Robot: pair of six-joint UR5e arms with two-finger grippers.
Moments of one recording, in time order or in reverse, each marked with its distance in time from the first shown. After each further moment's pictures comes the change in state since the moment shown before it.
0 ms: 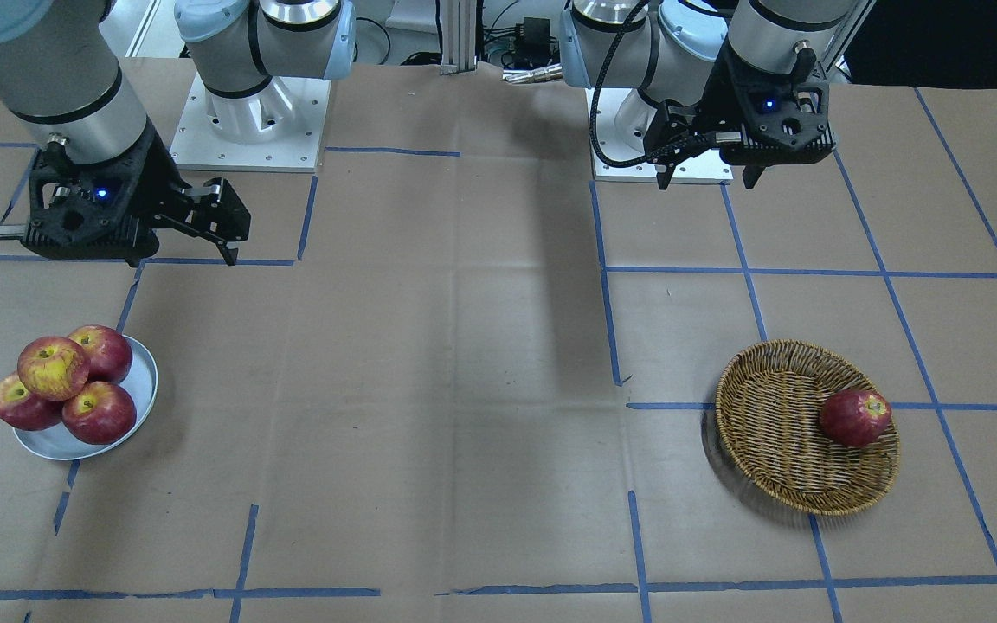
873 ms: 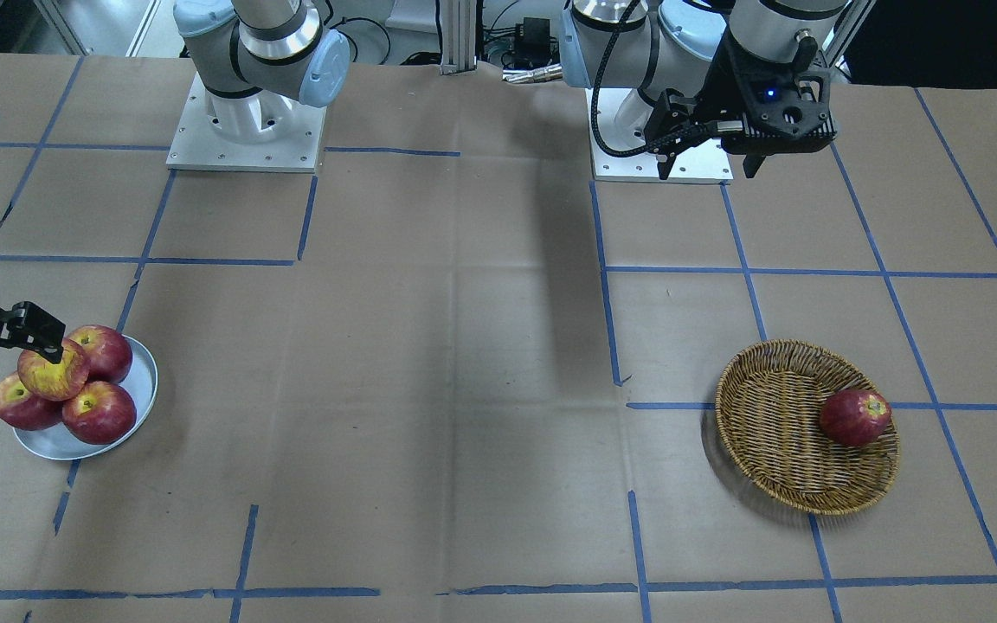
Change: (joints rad) left arm 0.001 0.015 0.003 -0.032 0.005 -0.004; right arm -0.363 0.156 0.058 -0.190 -0.025 -0.375
